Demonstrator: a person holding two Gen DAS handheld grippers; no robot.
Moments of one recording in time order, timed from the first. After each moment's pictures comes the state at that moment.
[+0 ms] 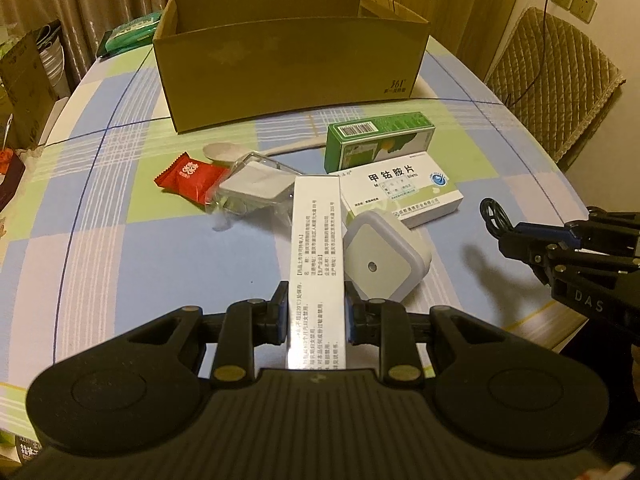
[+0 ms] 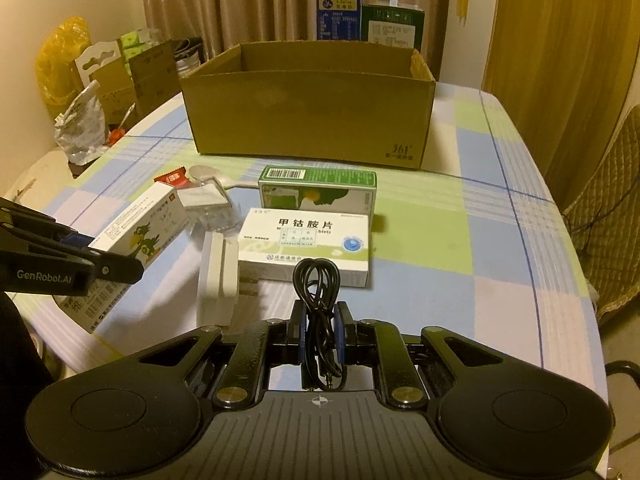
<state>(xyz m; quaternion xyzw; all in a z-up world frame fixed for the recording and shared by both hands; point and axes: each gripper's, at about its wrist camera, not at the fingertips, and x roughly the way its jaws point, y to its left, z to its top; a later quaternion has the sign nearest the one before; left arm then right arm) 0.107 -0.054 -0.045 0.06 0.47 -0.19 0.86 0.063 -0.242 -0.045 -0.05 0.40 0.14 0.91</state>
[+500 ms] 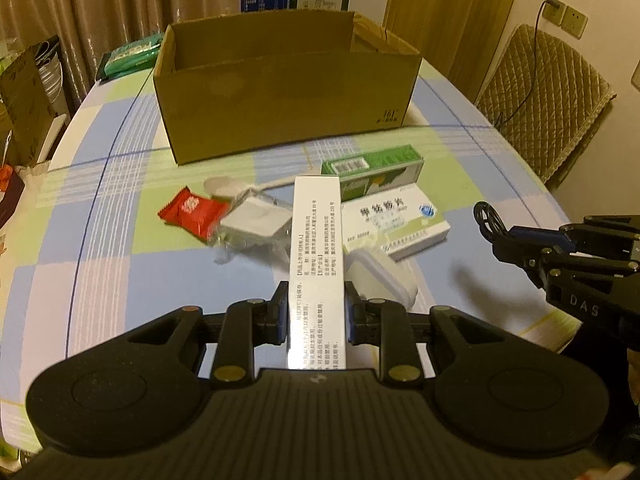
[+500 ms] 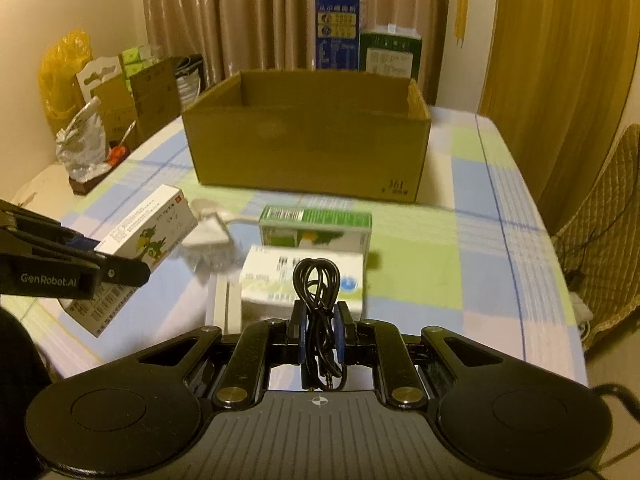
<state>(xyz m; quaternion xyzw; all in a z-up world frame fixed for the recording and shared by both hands) 0.114 -0.056 -0.018 0.05 0.44 -0.20 0.87 0.078 -0.242 -0.011 -0.05 0.37 0.14 0.92</state>
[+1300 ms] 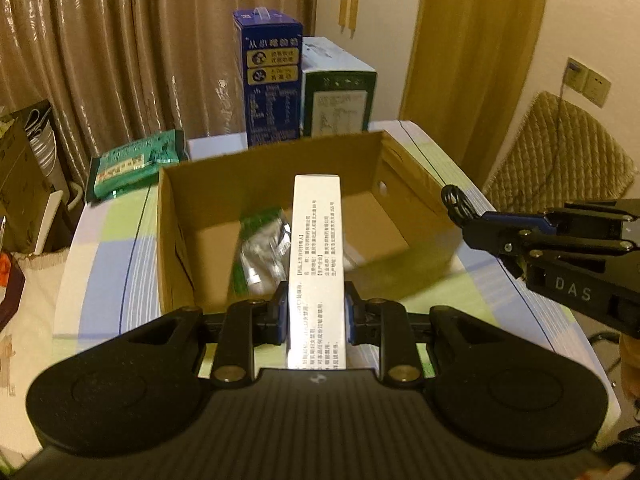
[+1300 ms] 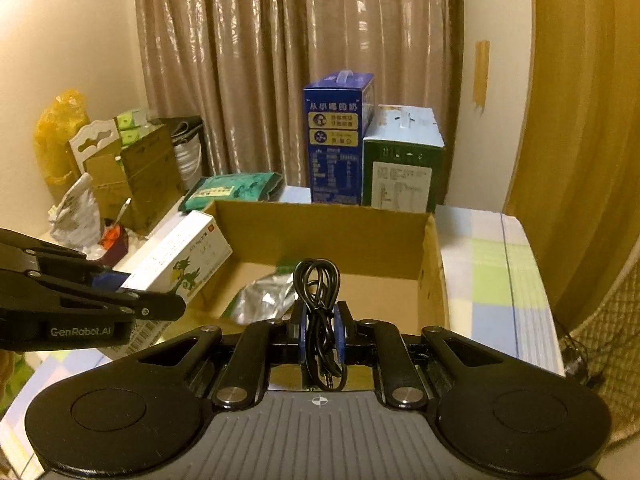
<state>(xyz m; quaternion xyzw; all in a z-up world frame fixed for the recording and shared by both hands) 0.298 -0.082 0.067 0.06 0.38 -0.20 0.90 0.283 -0.218 0.064 -0.03 0.32 0.17 0.93</state>
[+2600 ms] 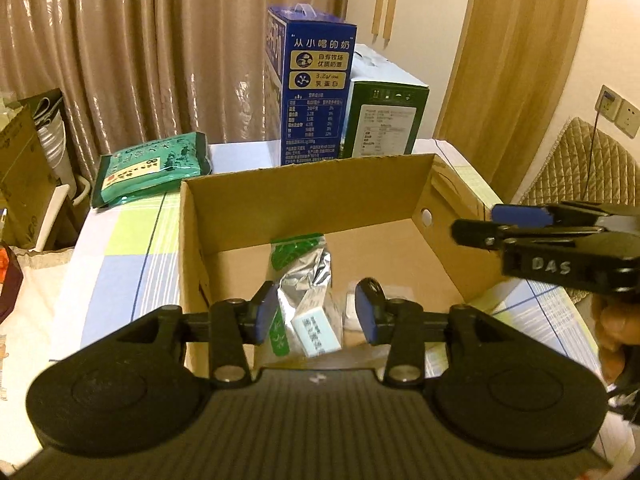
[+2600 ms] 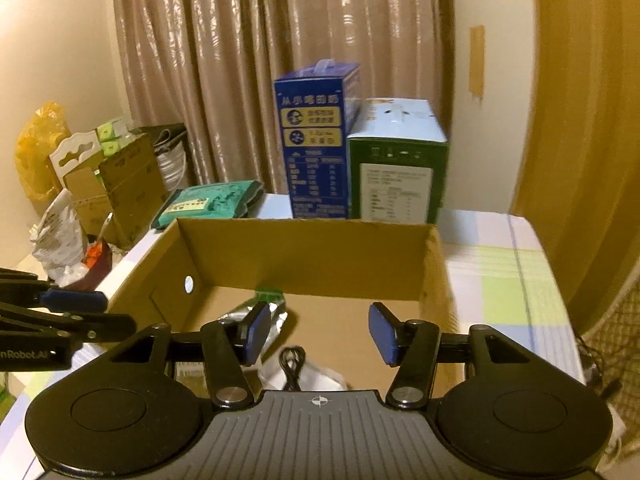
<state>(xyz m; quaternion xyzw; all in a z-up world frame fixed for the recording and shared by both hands) 0.346 -0.059 0.046 0.03 0.37 -0.18 0.91 0.317 -0.229 0.048 0.00 0.31 0.15 0.94</state>
